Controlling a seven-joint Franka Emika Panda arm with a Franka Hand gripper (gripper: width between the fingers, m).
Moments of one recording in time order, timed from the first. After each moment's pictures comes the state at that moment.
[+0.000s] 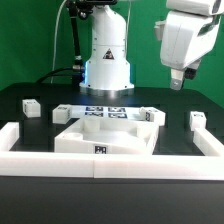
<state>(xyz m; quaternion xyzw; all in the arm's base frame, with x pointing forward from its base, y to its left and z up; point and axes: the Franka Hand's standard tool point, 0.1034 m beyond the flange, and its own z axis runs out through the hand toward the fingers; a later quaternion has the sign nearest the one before) 0.556 0.100 0.126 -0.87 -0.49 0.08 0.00</state>
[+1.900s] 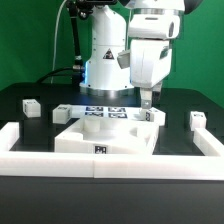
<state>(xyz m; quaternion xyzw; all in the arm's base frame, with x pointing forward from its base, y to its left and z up) 0.513 0.051 0.075 -0.82 -0.57 -0.01 -0.01</state>
